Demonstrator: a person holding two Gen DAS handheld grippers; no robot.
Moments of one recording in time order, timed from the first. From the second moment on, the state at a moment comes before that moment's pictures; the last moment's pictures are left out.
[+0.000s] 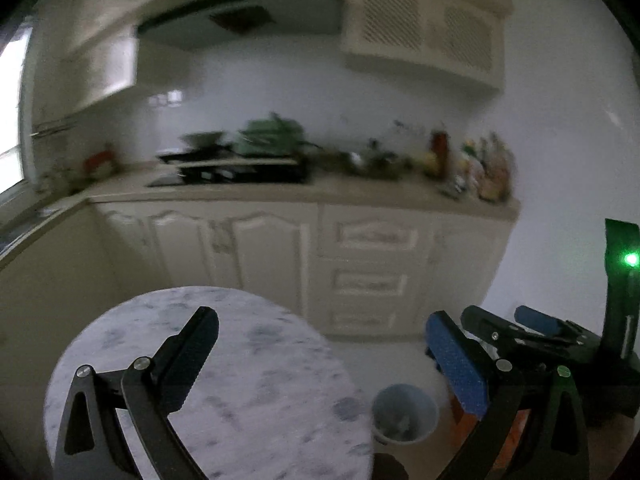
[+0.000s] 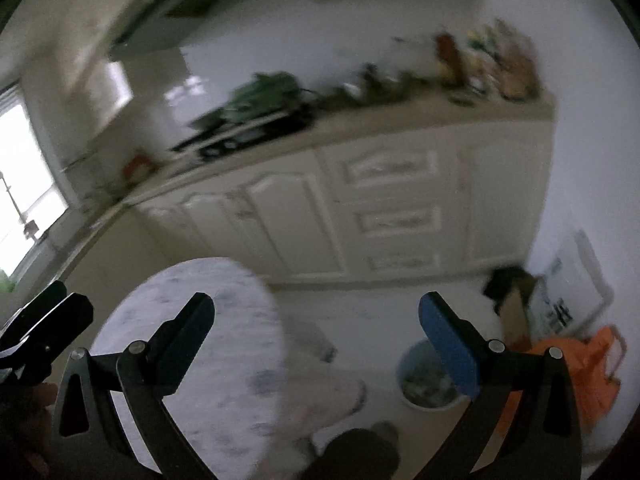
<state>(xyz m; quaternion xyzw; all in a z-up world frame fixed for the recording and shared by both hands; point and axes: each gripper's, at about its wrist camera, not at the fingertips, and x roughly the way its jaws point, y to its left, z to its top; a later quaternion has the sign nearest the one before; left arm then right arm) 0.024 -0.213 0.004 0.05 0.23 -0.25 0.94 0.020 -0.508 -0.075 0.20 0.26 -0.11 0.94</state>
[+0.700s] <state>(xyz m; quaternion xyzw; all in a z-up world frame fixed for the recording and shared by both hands) -0.228 -0.017 0.003 0.00 0.14 -0.03 0.99 -0.039 -0.279 -0.023 0.07 0.20 0.02 0.98</state>
